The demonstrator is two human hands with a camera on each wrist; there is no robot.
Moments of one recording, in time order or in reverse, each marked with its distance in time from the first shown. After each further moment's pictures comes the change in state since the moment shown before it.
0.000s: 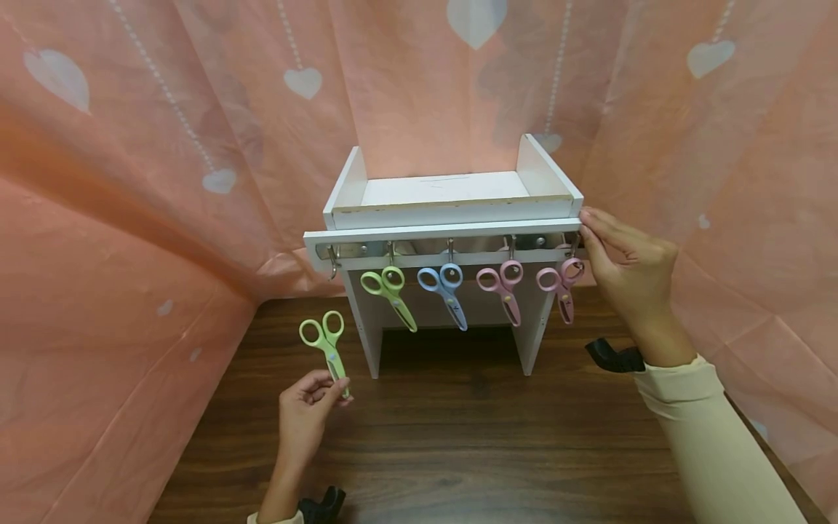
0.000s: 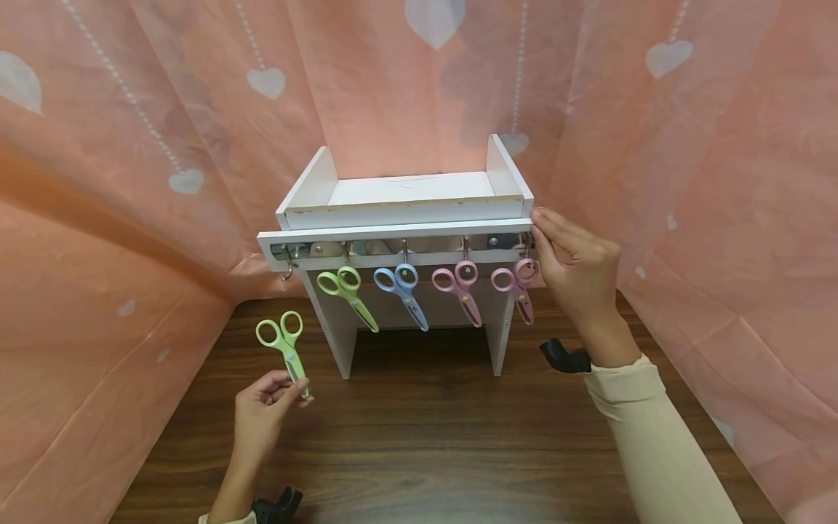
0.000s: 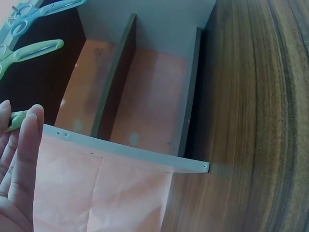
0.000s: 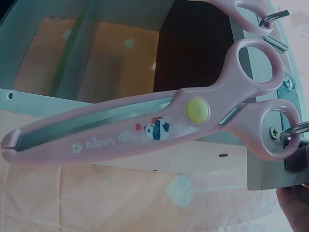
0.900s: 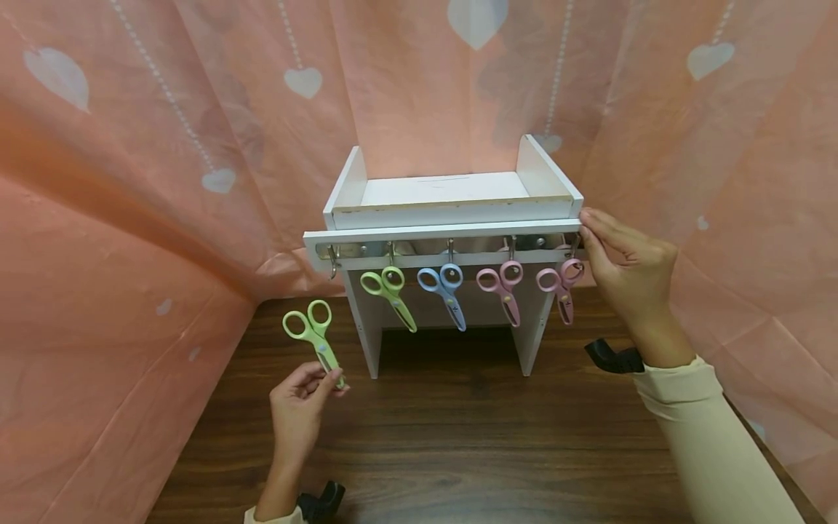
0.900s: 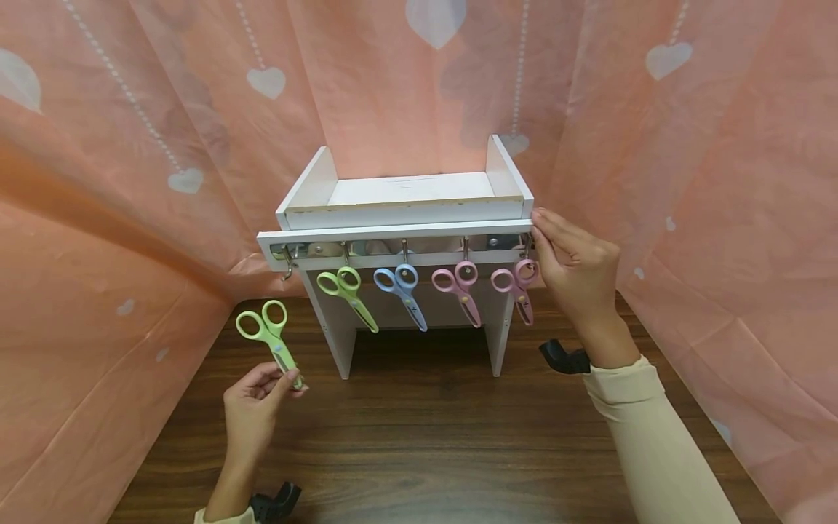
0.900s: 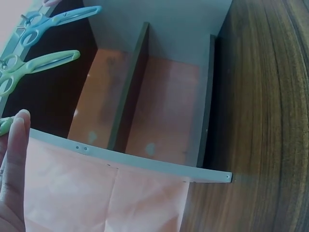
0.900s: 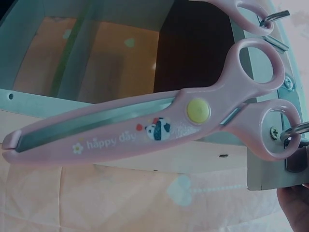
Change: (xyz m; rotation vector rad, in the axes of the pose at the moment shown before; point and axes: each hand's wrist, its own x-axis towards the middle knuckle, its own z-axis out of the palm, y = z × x) left_hand 0.005 0.015 0.001 -0.051 0.019 0.155; right_hand 0.001 -0.003 0.001 0.011 0.017 0.011
